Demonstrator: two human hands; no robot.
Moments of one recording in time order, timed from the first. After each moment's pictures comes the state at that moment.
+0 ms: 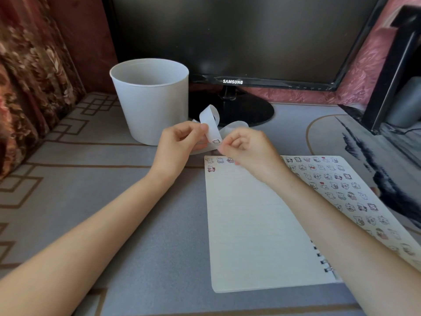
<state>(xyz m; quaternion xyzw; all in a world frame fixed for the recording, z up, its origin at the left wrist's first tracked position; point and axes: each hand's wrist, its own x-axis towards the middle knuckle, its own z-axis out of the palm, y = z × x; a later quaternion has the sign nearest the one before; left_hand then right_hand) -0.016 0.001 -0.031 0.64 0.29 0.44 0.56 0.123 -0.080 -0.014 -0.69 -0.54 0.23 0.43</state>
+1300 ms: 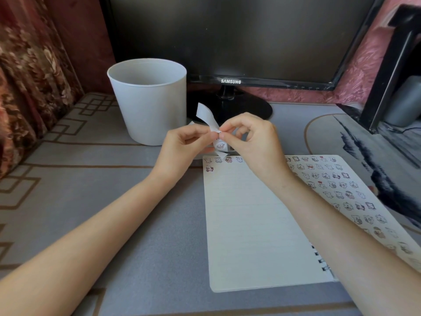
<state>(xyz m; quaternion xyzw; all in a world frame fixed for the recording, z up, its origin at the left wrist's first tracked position) -0.015 -0.007 -0.029 0.66 0.25 0.41 0.58 0.122 -0.080 -0.007 -0.63 -0.59 0.06 0.50</state>
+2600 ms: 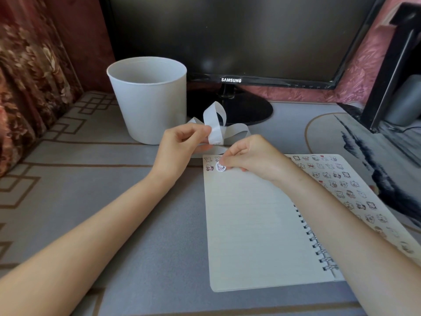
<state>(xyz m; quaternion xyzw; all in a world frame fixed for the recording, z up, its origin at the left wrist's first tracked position) -0.015 -0.005 -0.031 0.64 0.29 0.43 0.57 0.126 -0.090 -0.004 -0.73 -0.50 0.33 0.34</state>
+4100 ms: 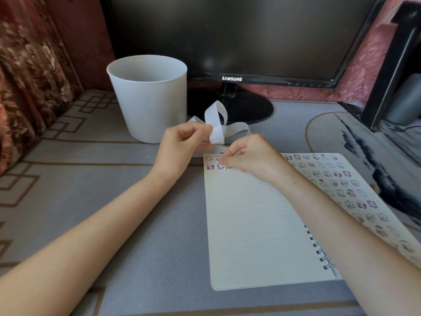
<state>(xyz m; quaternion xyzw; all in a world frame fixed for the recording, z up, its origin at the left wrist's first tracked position) -0.014 -0.004 -0.032 0.65 0.29 0.42 0.57 0.125 -0.085 -0.012 -0.74 -0.51 0.29 0.34</state>
